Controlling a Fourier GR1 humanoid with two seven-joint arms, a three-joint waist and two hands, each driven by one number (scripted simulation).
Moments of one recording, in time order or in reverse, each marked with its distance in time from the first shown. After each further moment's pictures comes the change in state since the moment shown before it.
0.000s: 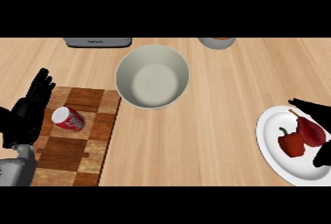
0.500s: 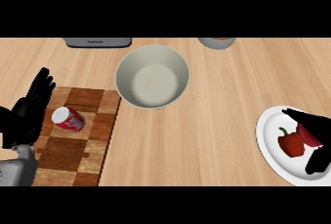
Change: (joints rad) left arm 0.003 -0.031 0.023 -0.039 -0.040 -0.023 0.041; right arm 0.033 0.101 -0.037 0.084 0.121 -0.012 -0.058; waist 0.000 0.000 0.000
